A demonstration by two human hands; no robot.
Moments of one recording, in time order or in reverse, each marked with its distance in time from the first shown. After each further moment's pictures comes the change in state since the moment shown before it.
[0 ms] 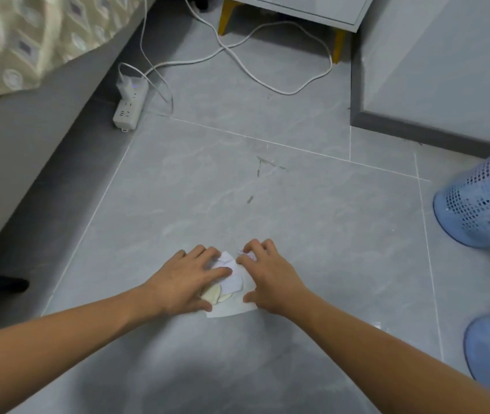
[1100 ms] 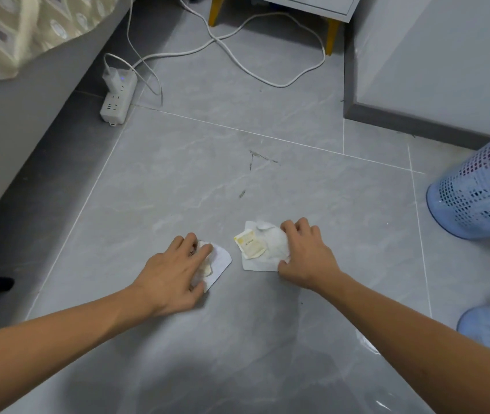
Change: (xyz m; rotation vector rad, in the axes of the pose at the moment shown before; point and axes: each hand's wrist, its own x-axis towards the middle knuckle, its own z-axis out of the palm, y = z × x) left_hand -0.006 0.011 0.003 -0.075 0.116 -0.253; right_hand -0.020 0.065 -0.022 0.086 0.018 0.423
